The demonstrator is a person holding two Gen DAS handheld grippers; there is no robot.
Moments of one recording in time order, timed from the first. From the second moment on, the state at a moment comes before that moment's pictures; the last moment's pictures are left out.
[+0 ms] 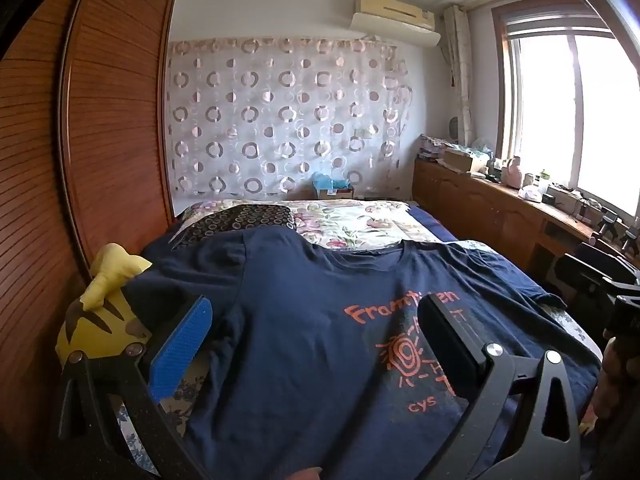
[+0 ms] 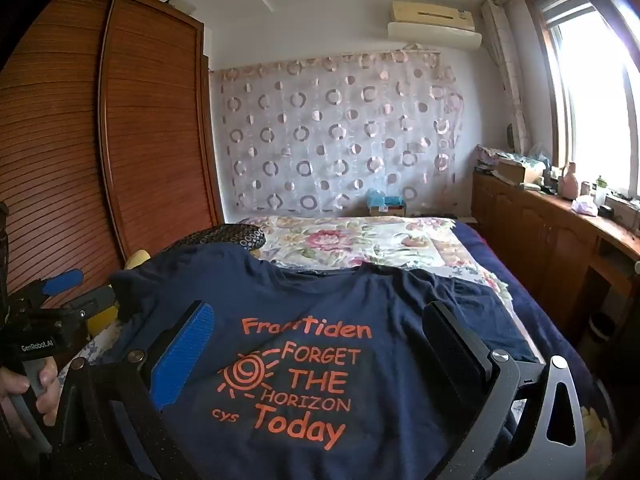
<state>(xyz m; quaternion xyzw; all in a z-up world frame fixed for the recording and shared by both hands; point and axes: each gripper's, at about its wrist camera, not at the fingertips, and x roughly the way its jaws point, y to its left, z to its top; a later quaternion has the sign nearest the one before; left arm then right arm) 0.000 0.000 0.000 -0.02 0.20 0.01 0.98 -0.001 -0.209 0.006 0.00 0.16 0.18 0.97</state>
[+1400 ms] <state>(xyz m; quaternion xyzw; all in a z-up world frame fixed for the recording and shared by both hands) -0.001 0.006 0.003 -0.02 0.20 0.01 0.98 -0.001 -0.209 0.005 0.00 0.16 0.17 0.97</state>
